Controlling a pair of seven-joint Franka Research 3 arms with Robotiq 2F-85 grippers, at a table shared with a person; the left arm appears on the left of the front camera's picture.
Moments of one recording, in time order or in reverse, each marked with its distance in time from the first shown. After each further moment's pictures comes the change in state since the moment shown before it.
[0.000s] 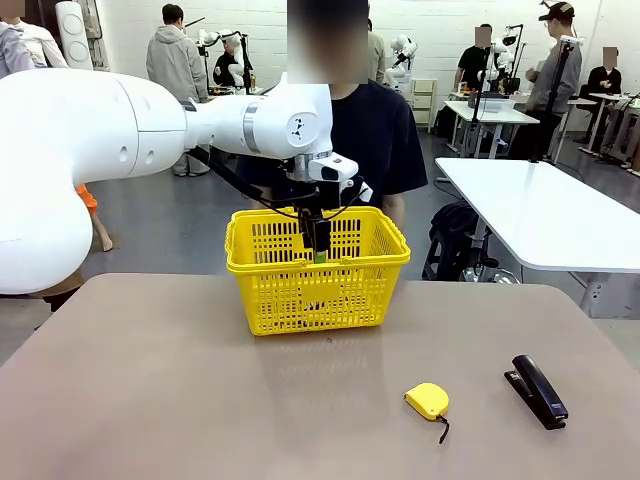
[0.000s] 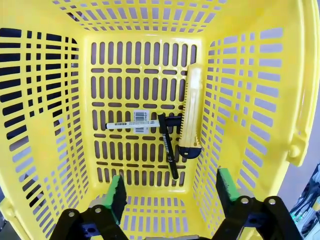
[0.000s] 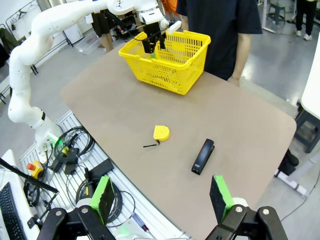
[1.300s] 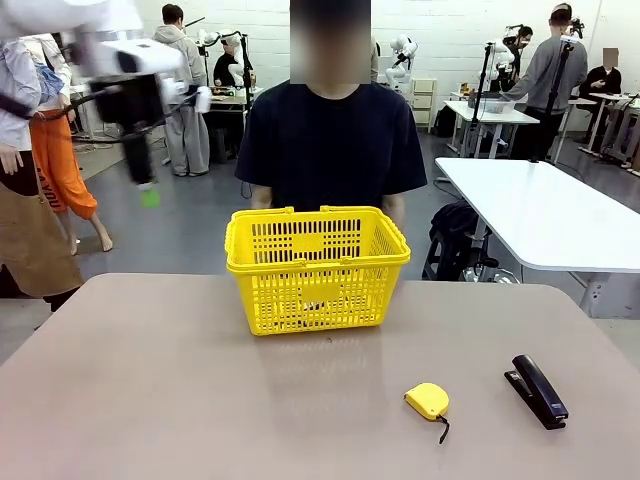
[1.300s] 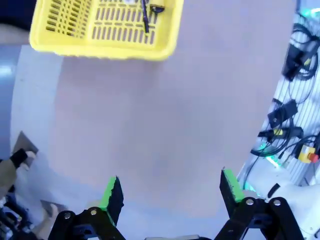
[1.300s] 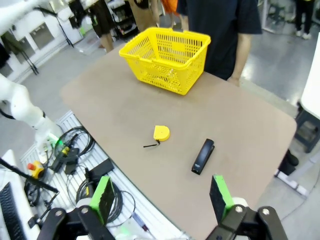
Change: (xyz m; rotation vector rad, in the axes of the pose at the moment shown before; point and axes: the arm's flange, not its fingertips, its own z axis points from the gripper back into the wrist) left arm -0.299 -0.084 0.177 0.030 -0.047 0.114; right arm 0.000 0.000 0.000 0.001 -0.001 -0.001
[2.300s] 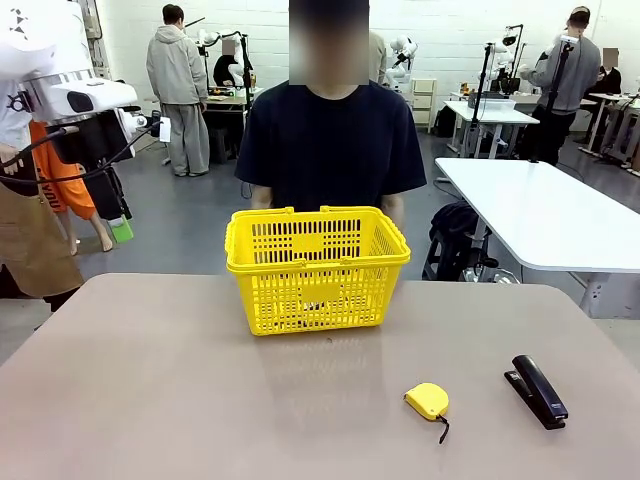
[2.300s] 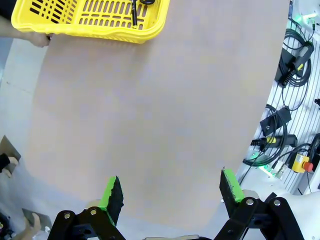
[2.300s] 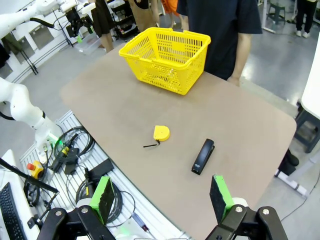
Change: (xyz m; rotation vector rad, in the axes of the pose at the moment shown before) left arm -0.037 0.000 -0.034 -0.056 -0.076 0.038; right arm 0.000 0.000 0.000 0.000 0.000 0.000
